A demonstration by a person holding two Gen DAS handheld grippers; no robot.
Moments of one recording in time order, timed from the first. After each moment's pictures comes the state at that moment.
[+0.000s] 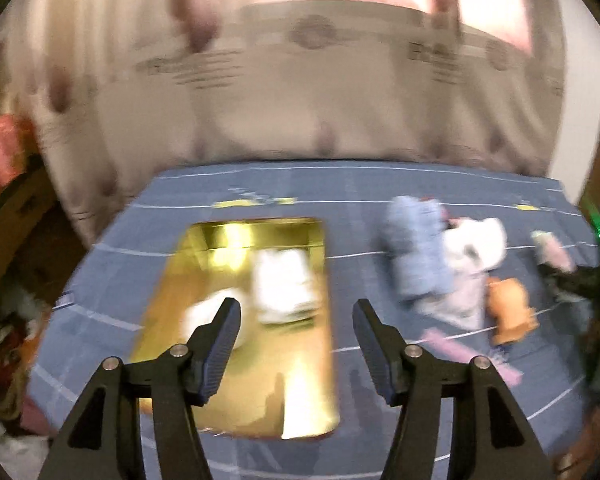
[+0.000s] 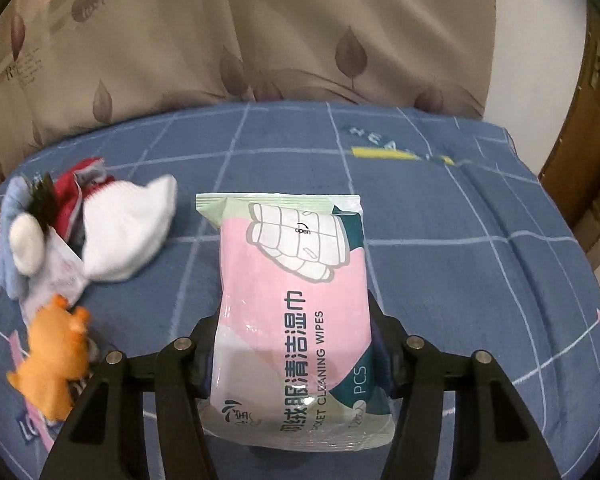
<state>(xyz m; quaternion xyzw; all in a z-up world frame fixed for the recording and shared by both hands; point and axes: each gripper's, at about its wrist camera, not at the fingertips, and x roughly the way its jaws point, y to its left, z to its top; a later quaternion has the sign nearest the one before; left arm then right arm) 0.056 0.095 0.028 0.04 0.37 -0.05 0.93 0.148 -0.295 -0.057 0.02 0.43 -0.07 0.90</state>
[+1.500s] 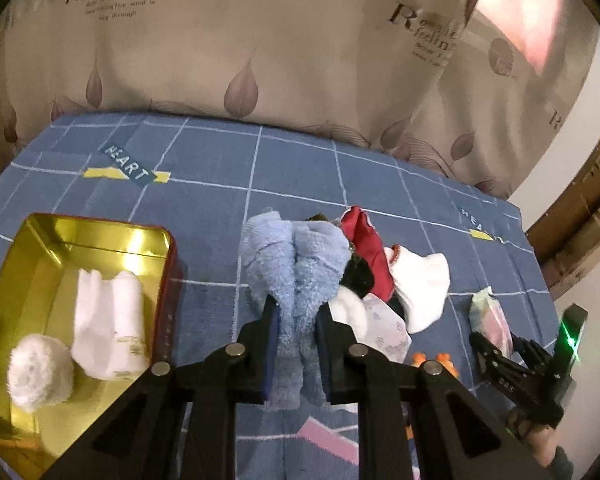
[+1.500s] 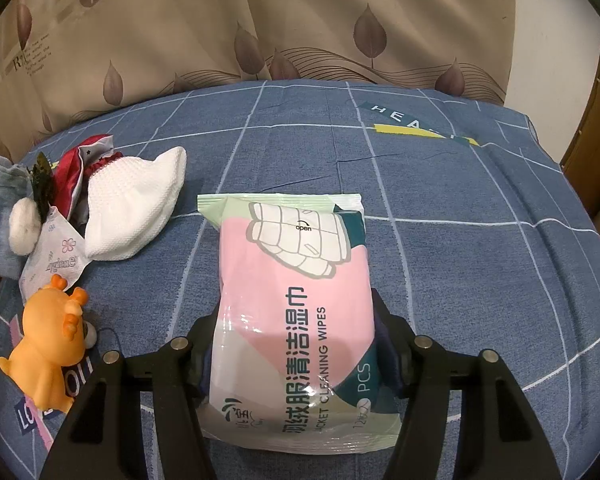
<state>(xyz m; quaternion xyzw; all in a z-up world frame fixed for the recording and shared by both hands) 0.166 0.026 -0.001 -0.07 0.45 -0.14 0.88 0.154 -0.287 -0.074 0.03 0.45 -0.04 0.89</state>
